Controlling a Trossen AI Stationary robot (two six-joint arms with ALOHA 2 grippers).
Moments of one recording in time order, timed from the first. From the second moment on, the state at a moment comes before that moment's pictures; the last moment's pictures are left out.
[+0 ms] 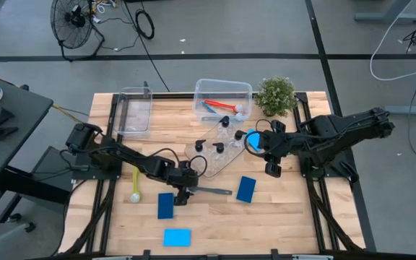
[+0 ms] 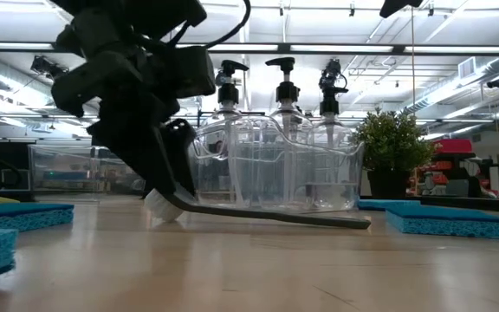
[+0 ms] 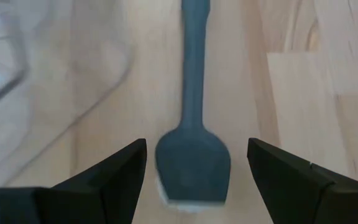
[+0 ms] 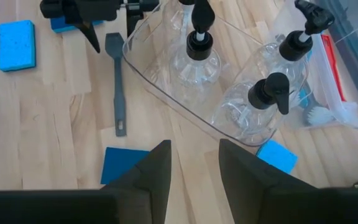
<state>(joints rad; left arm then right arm) -0.28 1.72 0.89 -0.14 -0.05 -0.20 0.29 1.25 1.41 -1.17 0.28 0.41</state>
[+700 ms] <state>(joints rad) -0.28 1.74 0.89 -0.13 -0.03 -0.23 0.29 1.25 1.41 -1.17 0.28 0.41</state>
